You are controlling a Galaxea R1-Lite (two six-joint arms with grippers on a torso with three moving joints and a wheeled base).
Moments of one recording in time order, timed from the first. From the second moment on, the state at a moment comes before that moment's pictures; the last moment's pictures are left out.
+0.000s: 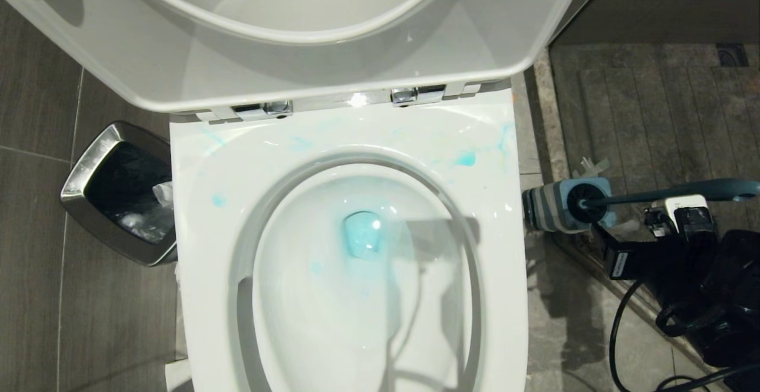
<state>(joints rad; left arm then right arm) 0.00 0.00 0.00 0.00 0.00 0.00 0.15 1.80 -0.22 -1.52 -0.31 -0.16</state>
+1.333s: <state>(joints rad) 0.00 0.00 0.00 0.00 0.00 0.00 -0.05 1.71 -0.37 -1.52 0.08 -0.25</state>
